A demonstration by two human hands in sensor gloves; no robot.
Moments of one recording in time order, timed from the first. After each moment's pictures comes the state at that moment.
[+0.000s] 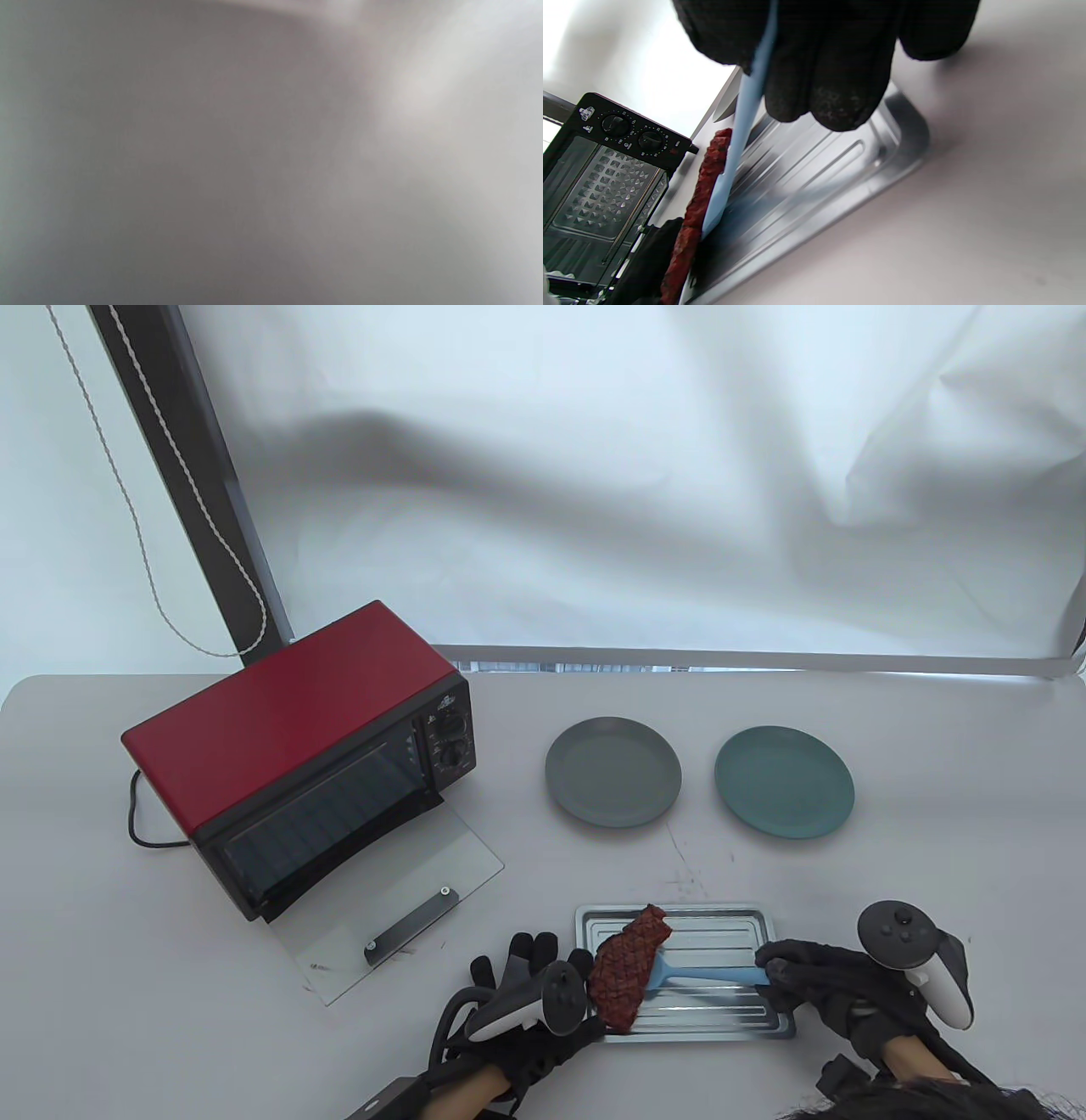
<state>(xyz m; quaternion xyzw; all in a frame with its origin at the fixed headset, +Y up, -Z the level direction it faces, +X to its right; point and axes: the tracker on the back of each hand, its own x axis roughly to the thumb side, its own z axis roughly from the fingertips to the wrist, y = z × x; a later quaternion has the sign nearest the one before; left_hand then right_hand) -0.050 -0.810 -0.277 -0.32 -0.17 0.05 0.93 0.310 -0.771 -0.301 0.01 0.20 0.89 0.41</state>
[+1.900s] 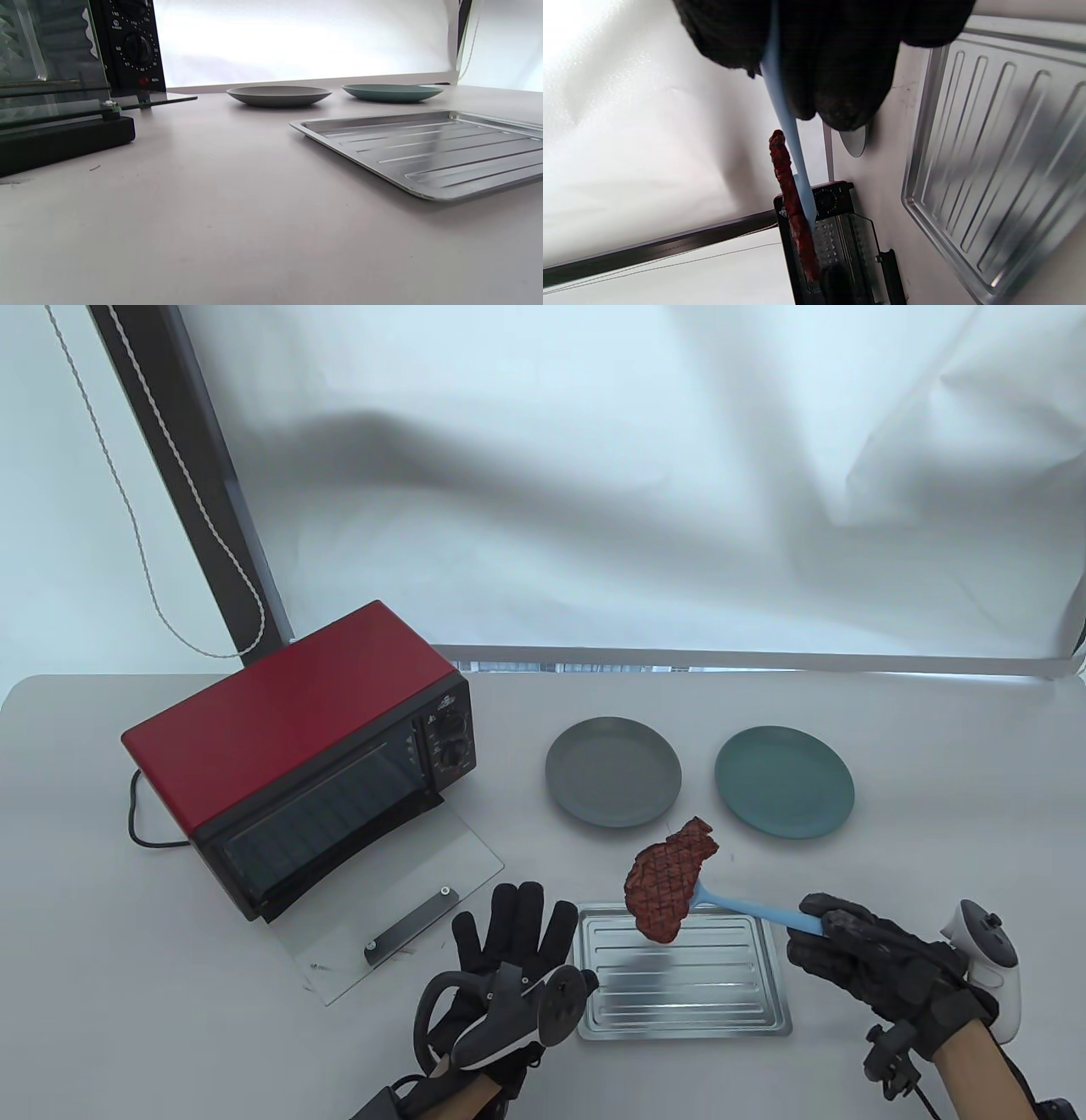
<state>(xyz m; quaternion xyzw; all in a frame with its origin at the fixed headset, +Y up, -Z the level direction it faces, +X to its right) -0.060 -0.722 -0.260 -0.04 -0.16 -0.01 0.99 0.347 -0.745 -0.296 -0.01 0.19 0.64 0.75</state>
